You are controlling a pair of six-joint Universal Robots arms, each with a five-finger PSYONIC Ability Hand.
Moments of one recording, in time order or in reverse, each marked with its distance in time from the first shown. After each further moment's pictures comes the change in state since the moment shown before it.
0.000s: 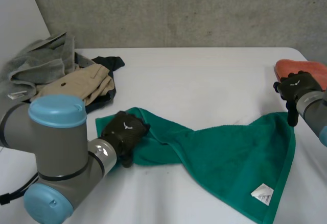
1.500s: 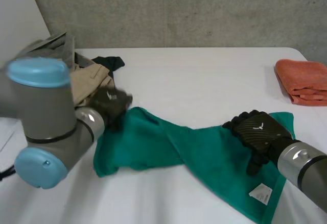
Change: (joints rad) left arm 0.076 0.000 0.193 -0.099 -0.044 -0.081; right arm 0.171 -0.425 0.509 0.075 -0.230 0.191; left_hand 0.758 0.789 0.784 0.794 0.758; right_hand 0.003 0.037 0.037 0.043 0.038
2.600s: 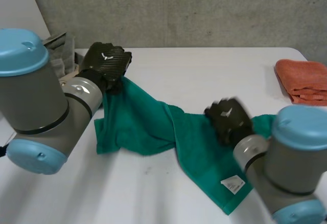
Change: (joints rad) left arm -0.033 0.108 0.051 0.128 -0.033 0.001; right arm 0.233 0.239 -0.102 -0.422 0.215 0.117; left_hand 0.000 0.002 0.004 0.004 0.000; right_hand 0.891 0.928 0.942 0.944 0.913
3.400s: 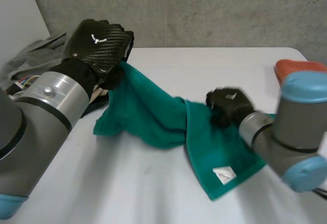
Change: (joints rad) left arm -0.069 0.273 -0.108 -0.031 0.006 -0.037; right arm -0.114 0.048 -0.210 0.187 -0.166 0.267; left_hand 0.000 0.000 0.004 0.000 0.000; right_hand -0.023 -0.005 -0.007 0.000 -0.030
